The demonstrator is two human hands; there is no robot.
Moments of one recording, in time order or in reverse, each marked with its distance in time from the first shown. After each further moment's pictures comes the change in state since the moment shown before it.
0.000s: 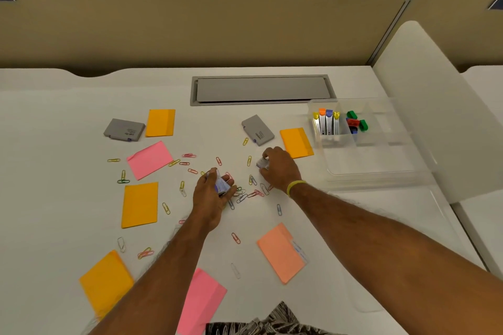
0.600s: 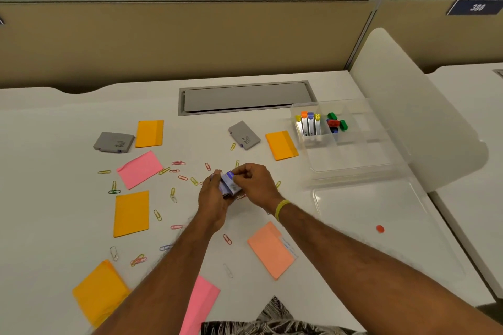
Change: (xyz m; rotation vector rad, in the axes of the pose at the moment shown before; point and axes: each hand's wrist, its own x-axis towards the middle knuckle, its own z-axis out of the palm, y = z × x) left_hand -0.033 -0.008 0.030 0.123 -0.045 0.029; right_hand -0.064 -0.043 -0.009 0.841 -0.005 0.118
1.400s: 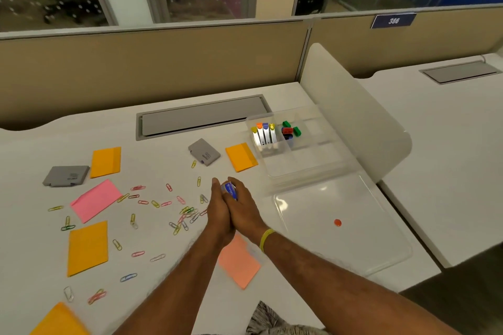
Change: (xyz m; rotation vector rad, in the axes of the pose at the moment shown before) left_hand -0.047 -0.043 0.082 0.147 -0.291 -0.090; right_hand -0.057 0.013 -0.039 0.147 0.150 0.076
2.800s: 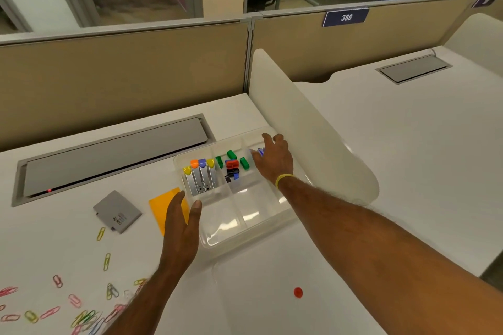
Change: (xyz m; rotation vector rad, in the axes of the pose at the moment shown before) left_hand 0.144 -0.006 0.082 0.795 0.112 0.481; right_hand 0.256 0.015 -0.265 -0.871 0.454 -0.057
